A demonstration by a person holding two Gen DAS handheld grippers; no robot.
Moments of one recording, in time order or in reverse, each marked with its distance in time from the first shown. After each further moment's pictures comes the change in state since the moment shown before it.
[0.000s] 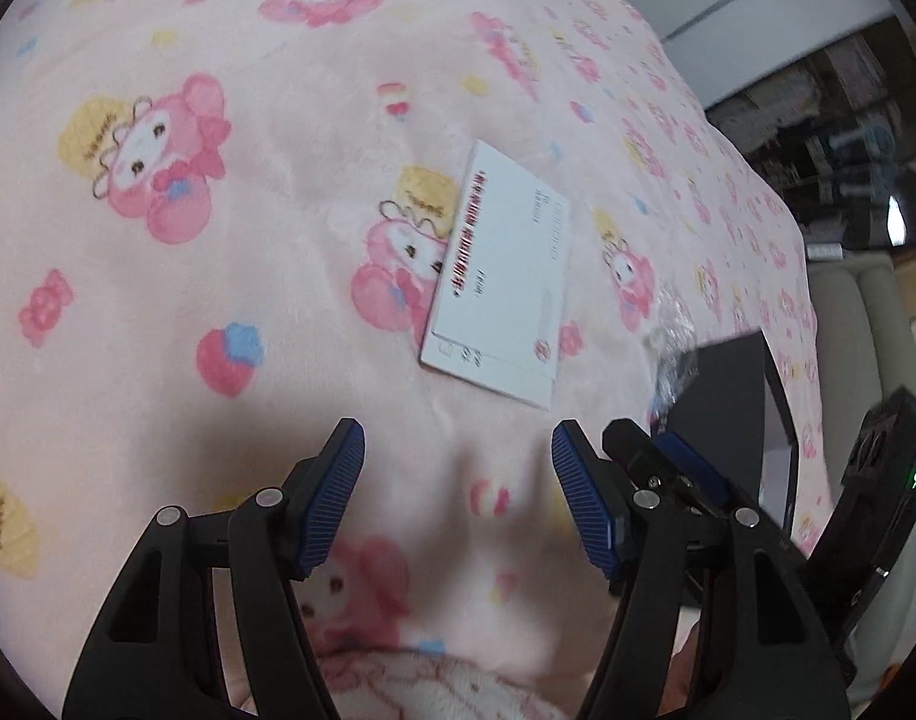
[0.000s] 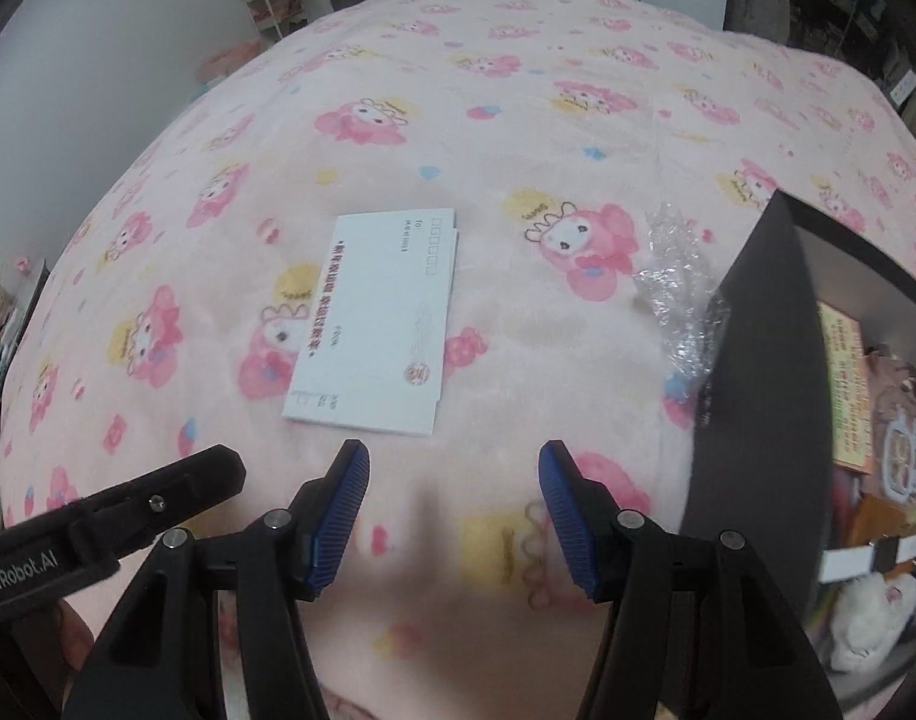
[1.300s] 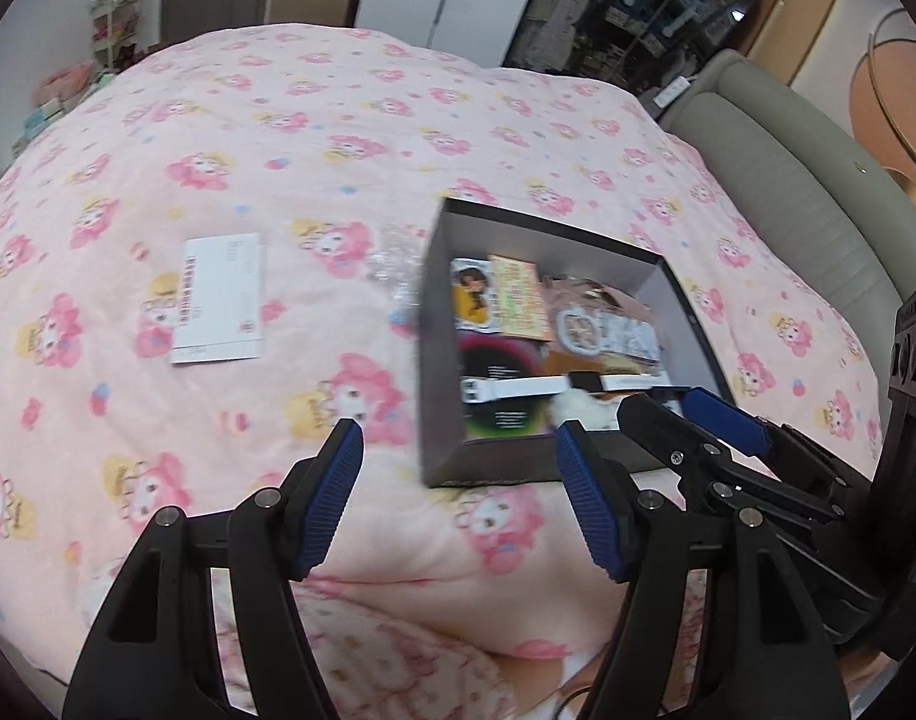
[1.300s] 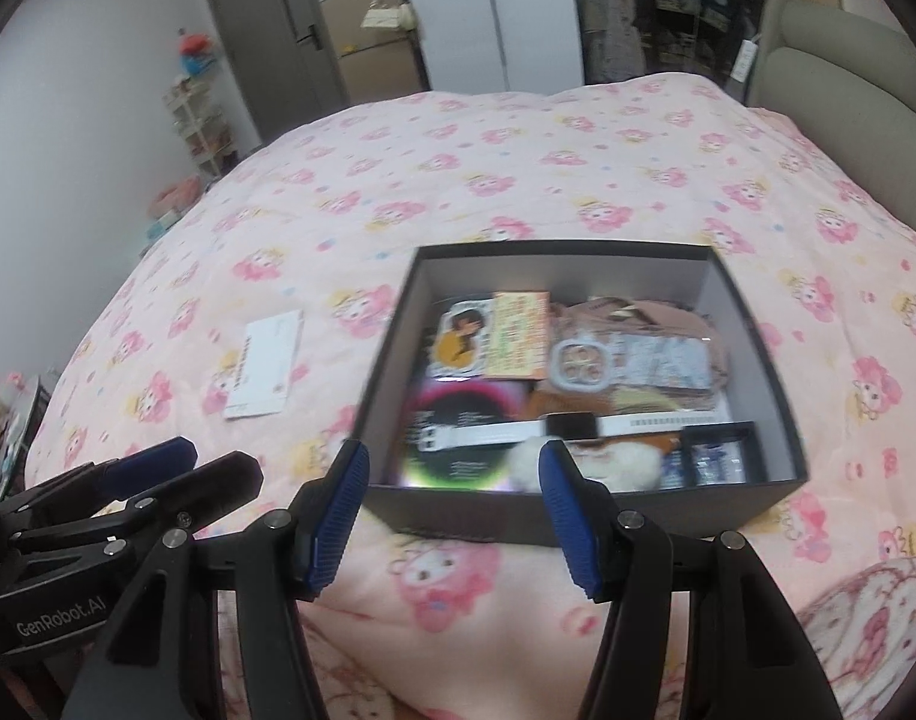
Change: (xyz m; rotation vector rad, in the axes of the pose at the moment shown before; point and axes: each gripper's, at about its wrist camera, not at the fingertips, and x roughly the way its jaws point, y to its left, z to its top) left arm -0.082 -0.196 -0.164 0.584 -0.138 0.008; right arm -0.195 -0.139 -0.106 0.162 -0.263 -0.063
